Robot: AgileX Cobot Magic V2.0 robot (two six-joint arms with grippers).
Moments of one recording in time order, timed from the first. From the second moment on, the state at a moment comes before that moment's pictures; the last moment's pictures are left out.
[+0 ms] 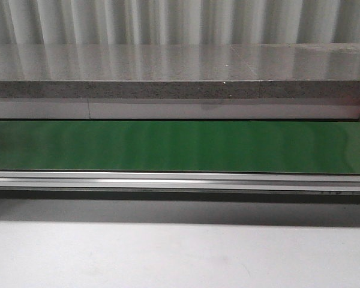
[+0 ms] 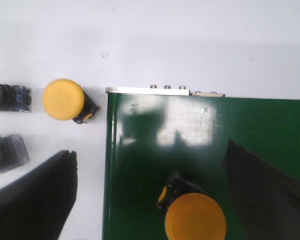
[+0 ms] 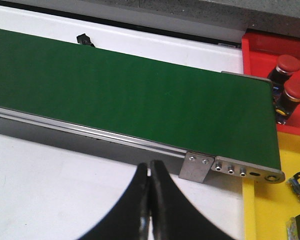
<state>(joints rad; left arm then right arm) 0.09 1.65 -1.47 -0.09 0.98 0.10 0.02 0.29 -0.44 0.13 0.69 -0.15</state>
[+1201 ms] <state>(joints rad) 0.42 2.08 -1.50 -0.07 0.84 0.02 0.02 0.29 -0.44 0.13 0.69 -0.15</state>
